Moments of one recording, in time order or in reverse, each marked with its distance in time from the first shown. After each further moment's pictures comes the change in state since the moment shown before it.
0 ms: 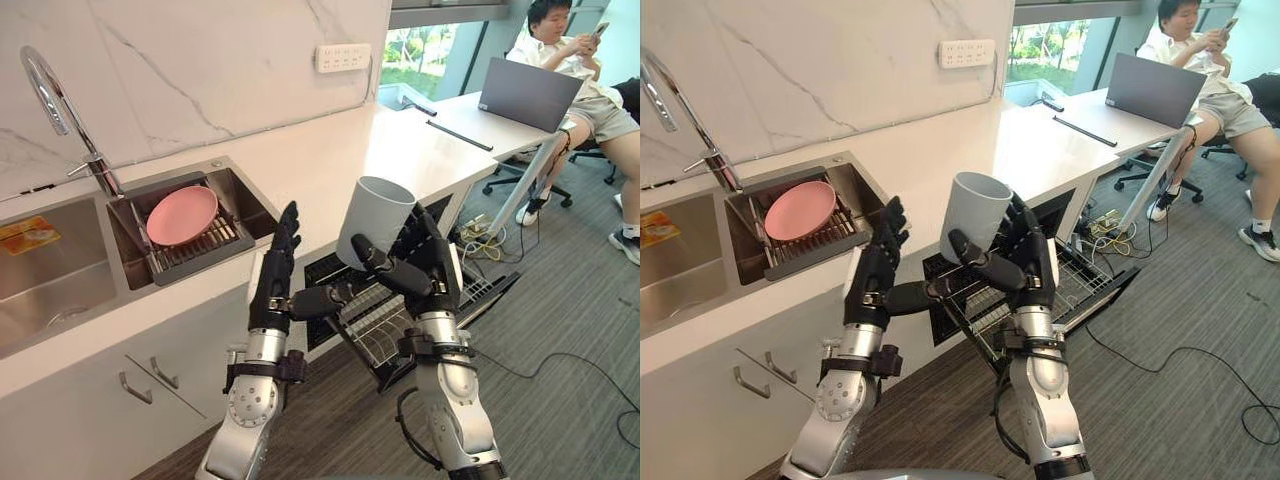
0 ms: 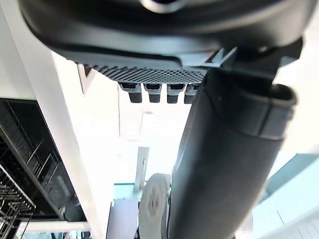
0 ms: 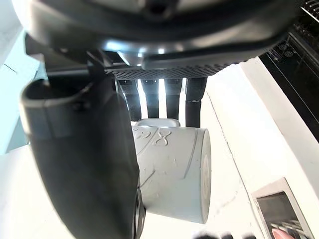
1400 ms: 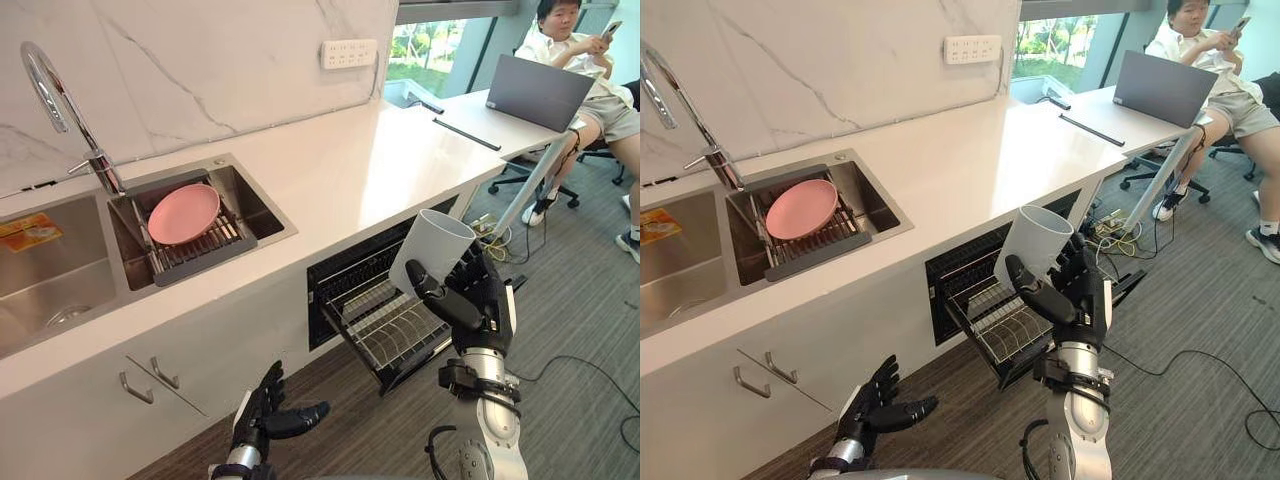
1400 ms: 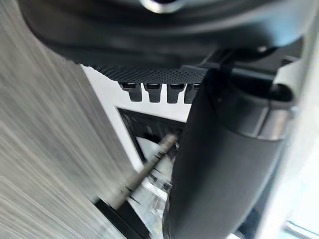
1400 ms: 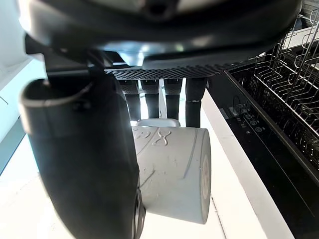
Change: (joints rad) left arm 0.230 -0.025 0.169 0.681 -0.102 0.026 -0.277; right arm 0.203 0.038 -0.184 -0.038 -0.024 0.001 0.024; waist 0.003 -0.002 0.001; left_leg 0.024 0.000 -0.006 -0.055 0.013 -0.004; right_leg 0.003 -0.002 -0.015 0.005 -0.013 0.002
